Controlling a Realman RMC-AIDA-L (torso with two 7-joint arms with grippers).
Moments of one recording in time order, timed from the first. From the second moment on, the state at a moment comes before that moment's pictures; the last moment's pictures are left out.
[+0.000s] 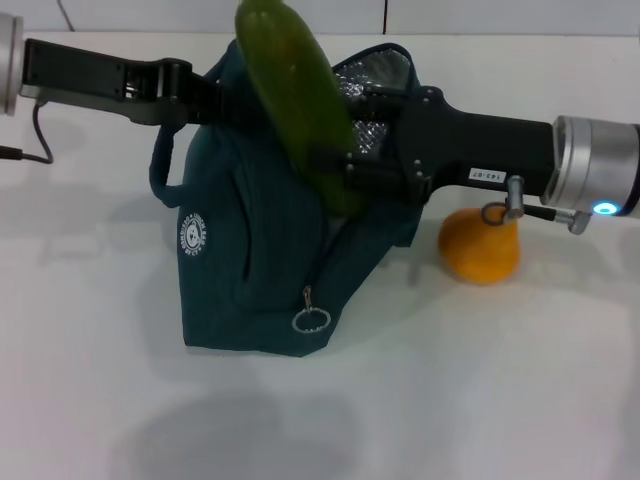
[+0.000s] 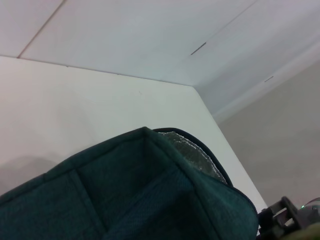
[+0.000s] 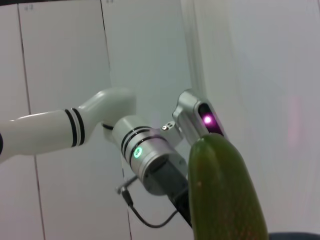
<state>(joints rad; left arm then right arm) -0.65 -1.96 0.75 1.03 2.05 1.79 -2.54 0.79 2.03 -1.45 -0.32 -1.04 -1.47 1.06</state>
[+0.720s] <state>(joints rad) -0.65 -1.97 0.74 1.03 2.05 1.80 -2.54 0.75 2.03 -1.45 -0.34 -1.02 -1.46 1.06</state>
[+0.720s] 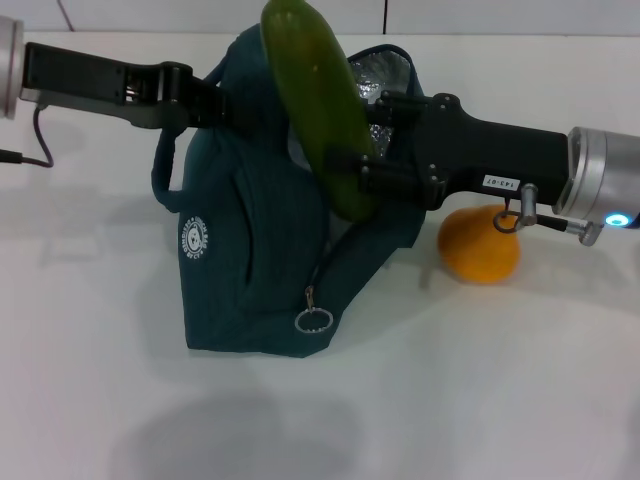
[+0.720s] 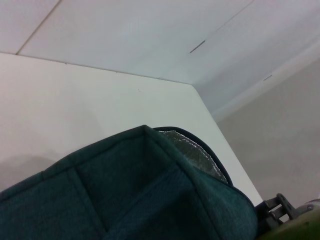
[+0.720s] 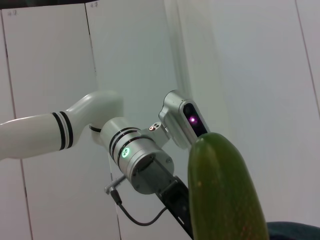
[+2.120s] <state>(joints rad) -0.63 -1.97 0.74 1.03 2.01 1.81 -2.53 0.43 2.01 -1.31 -0.50 -0.92 -1.46 1.02</state>
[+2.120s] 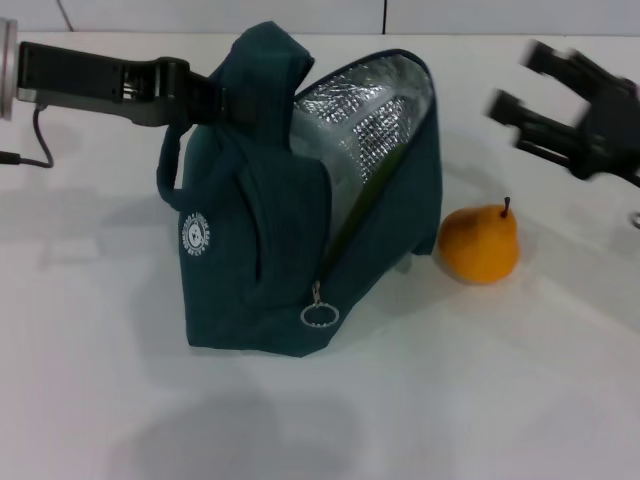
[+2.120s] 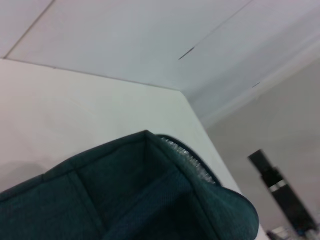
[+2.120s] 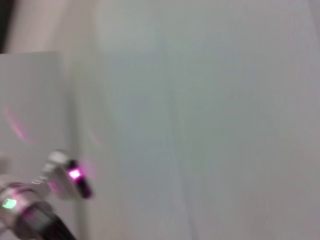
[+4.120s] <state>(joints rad) -0.64 -1.98 0.74 1.02 1.97 1.81 -2.53 0.41 2.01 -1.36 -0.41 -1.05 -1.28 0.89</state>
